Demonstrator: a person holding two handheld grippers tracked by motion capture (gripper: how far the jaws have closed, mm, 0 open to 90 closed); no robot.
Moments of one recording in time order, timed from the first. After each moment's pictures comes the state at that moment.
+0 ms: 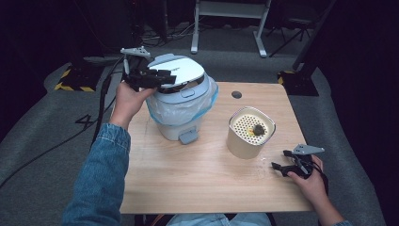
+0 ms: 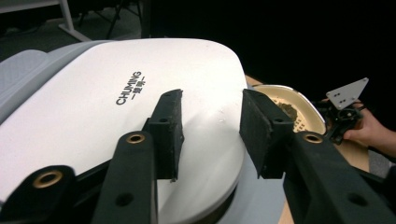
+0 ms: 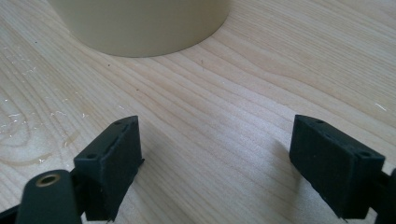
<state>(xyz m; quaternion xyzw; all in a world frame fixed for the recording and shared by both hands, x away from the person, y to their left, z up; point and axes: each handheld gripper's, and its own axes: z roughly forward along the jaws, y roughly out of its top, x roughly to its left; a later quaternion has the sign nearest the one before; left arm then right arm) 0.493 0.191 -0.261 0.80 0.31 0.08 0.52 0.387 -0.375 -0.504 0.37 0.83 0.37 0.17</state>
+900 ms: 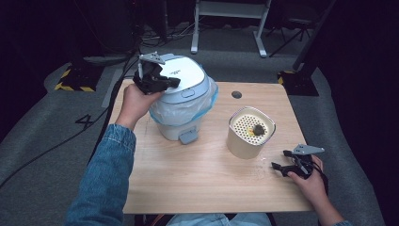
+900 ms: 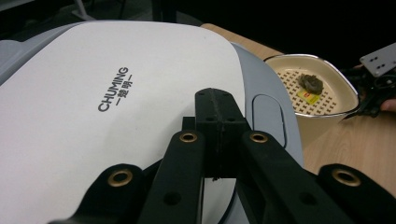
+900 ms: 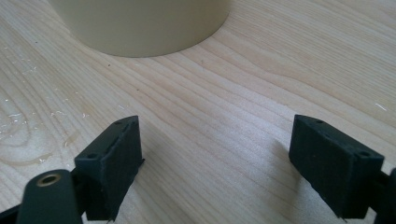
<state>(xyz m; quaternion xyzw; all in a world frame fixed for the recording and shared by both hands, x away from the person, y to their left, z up) 0.488 0.160 -0.266 0.84 0.29 0.13 0.44 0.387 -0.375 -0.504 0.37 0.83 0.37 0.17</state>
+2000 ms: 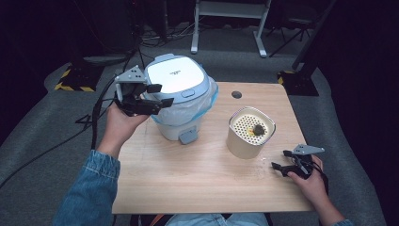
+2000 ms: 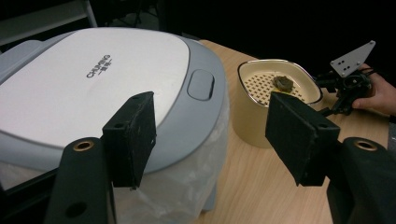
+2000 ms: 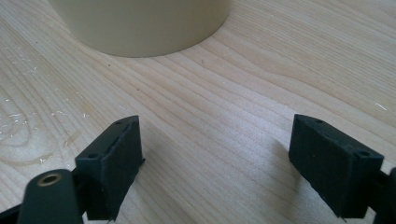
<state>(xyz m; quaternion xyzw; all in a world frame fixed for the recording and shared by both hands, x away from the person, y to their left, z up) 0.401 0.192 -0.259 0.81 0.29 0.16 0.49 0.387 -0.375 -0.504 0.37 0.83 0.37 0.17</state>
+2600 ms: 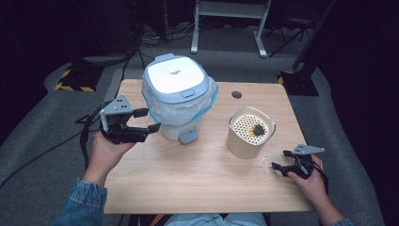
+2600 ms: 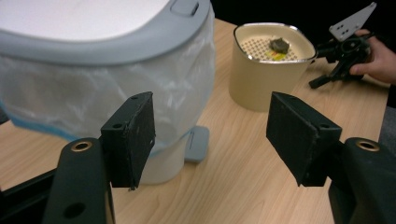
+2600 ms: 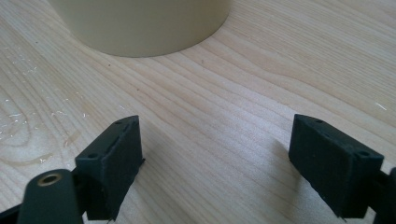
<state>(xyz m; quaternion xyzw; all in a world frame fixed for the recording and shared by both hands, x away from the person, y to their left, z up) 0.352 0.219 -0.303 0.81 0.31 0.17 0.47 0.387 -0.375 -0.504 0.37 0.83 0.37 0.17</state>
